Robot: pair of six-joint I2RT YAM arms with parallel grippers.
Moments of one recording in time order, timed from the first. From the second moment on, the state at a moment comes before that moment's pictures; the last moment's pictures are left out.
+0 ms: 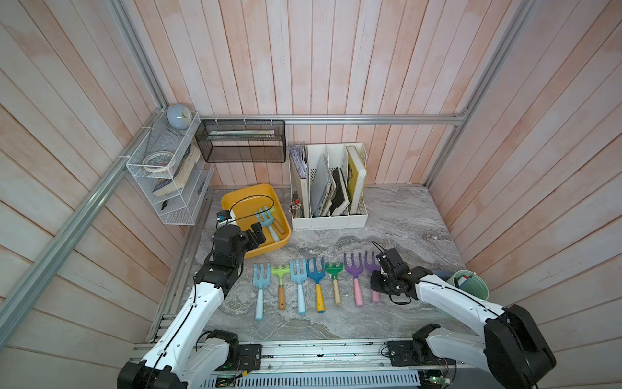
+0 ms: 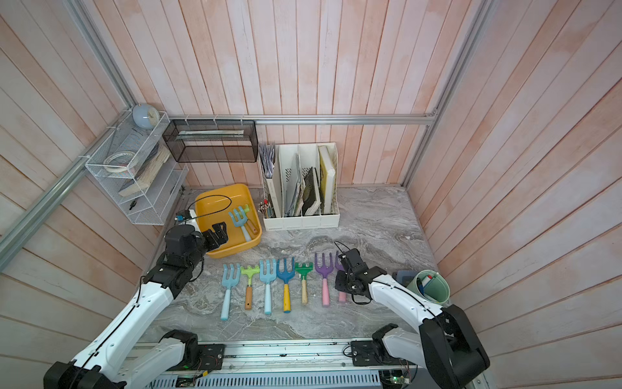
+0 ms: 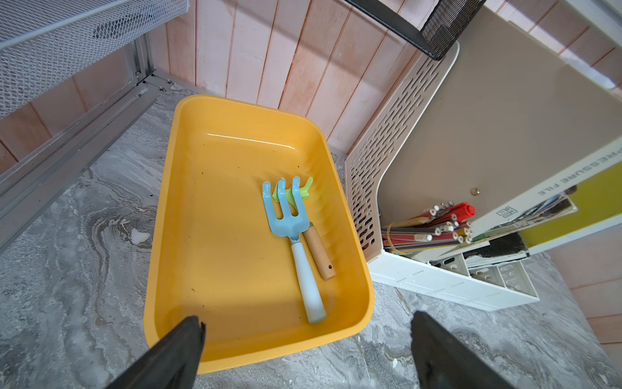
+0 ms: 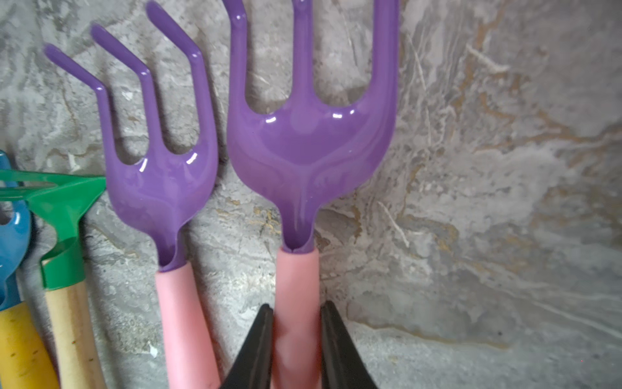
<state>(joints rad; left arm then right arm) -0.20 0.98 0.72 -0.17 -0.13 -0.47 0.50 1.19 0.55 -0.51 0.01 0.65</state>
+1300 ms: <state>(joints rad) -0.19 0.94 0.68 -0.16 -0.16 -0.47 0.47 1.39 0.63 -0.42 0.04 0.56</state>
